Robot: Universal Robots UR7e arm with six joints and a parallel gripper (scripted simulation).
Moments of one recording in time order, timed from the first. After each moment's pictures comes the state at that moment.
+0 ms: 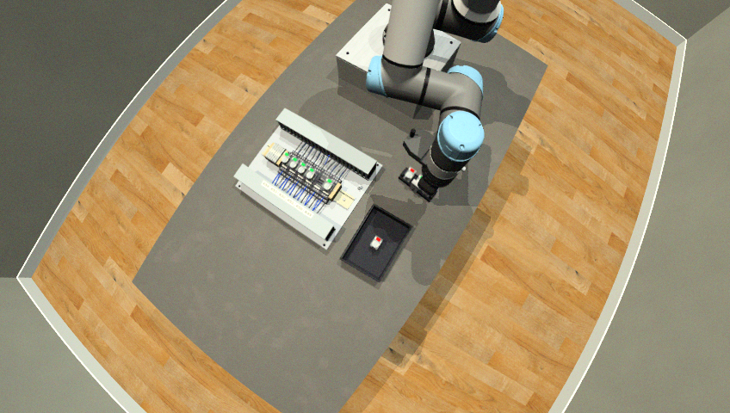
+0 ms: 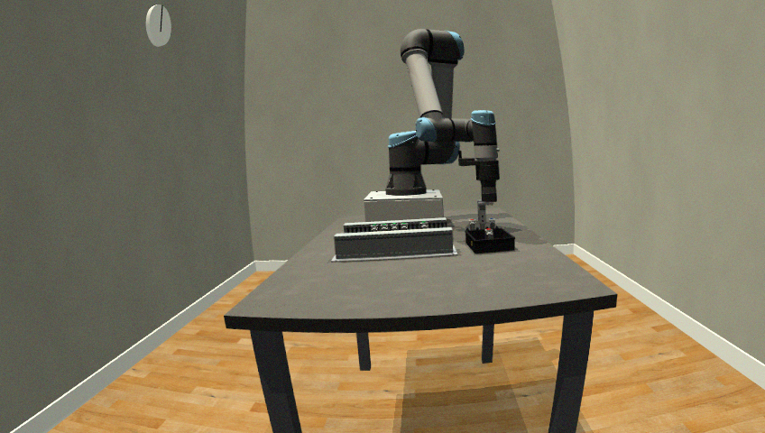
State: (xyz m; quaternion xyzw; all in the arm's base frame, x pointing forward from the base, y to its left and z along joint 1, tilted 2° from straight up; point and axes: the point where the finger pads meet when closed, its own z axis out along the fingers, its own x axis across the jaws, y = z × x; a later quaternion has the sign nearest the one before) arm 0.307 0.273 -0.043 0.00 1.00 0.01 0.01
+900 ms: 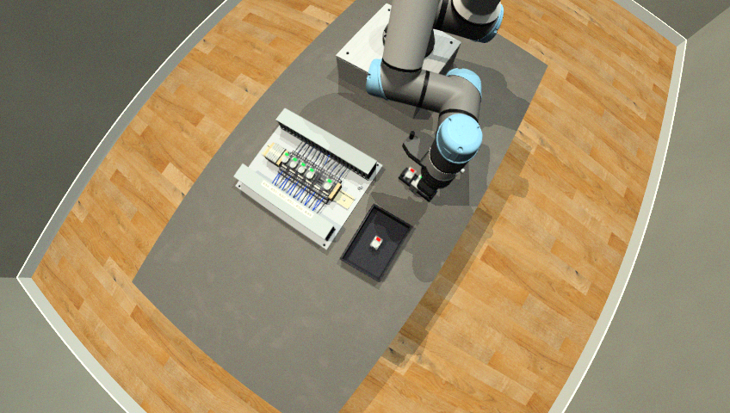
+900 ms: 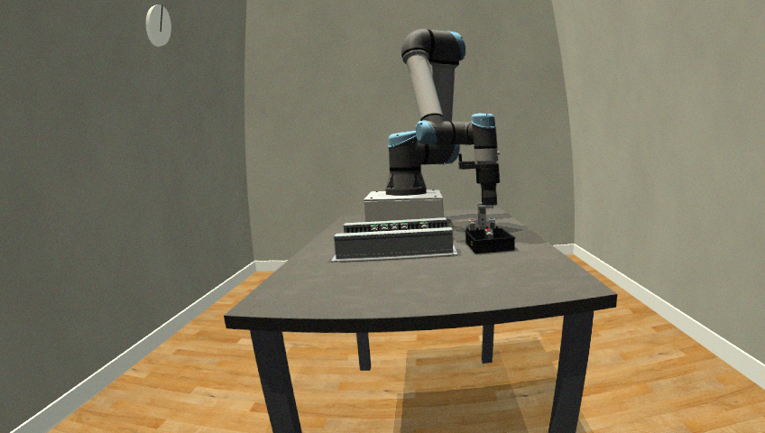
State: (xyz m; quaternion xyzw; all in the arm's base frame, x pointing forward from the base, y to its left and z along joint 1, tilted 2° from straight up) arm 0.307 0.273 -0.053 0.00 1.00 0.01 0.01
